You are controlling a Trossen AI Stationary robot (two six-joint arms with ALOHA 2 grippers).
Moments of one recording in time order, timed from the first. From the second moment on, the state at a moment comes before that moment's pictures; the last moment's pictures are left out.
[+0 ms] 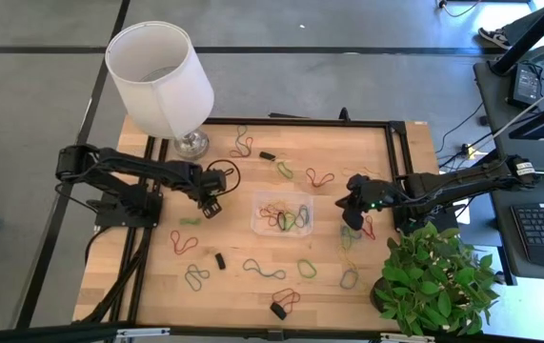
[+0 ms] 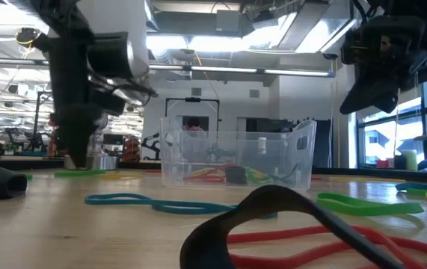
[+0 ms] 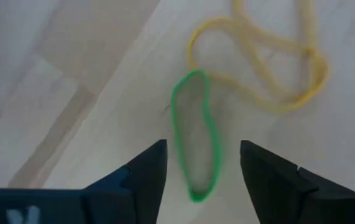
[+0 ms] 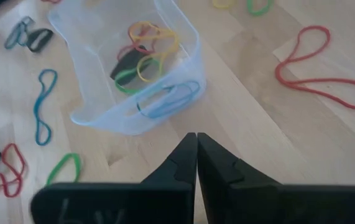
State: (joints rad) left arm 0.15 1.35 0.62 -0.66 -0.14 -0.49; right arm 0.13 0.87 0.49 -0.38 0.19 0.68
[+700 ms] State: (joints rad) left arm 0.12 1.35 0.59 -0.66 -0.11 -0.58; right arm 0.13 0.87 0.49 -0.35 0.19 0.67
